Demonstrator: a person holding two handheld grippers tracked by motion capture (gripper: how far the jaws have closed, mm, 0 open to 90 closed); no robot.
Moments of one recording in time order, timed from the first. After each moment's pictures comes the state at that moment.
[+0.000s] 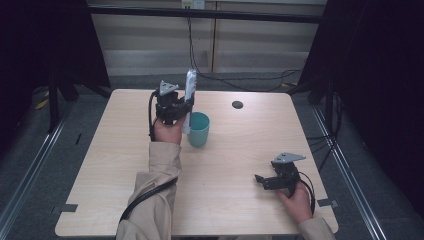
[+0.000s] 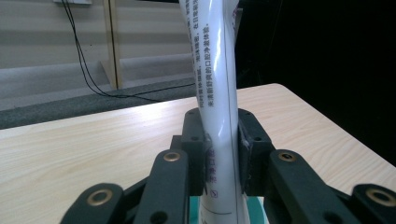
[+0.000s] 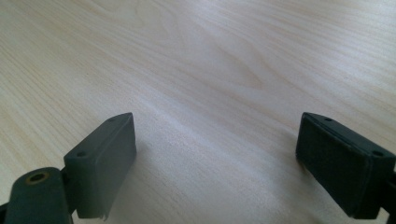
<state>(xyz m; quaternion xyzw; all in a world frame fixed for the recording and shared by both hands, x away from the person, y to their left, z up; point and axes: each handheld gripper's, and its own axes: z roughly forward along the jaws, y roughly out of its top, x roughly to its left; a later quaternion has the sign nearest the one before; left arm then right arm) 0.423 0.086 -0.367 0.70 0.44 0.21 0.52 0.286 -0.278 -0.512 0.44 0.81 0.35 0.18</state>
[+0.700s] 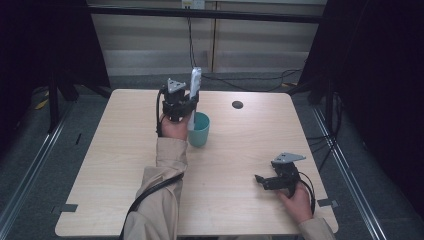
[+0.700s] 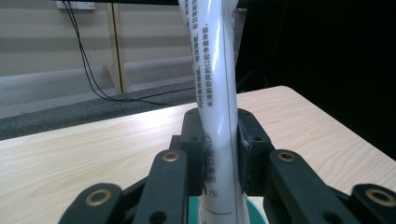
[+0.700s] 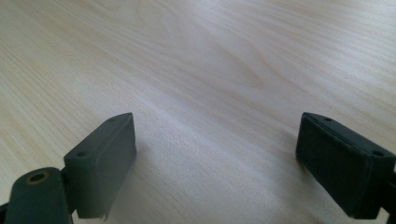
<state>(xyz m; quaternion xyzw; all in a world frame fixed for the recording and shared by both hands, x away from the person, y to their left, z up) 0.436 0.068 -0.372 0.70 0.43 0.22 0.52 0.286 -0.278 -0.512 0.44 0.81 0.35 0.17</state>
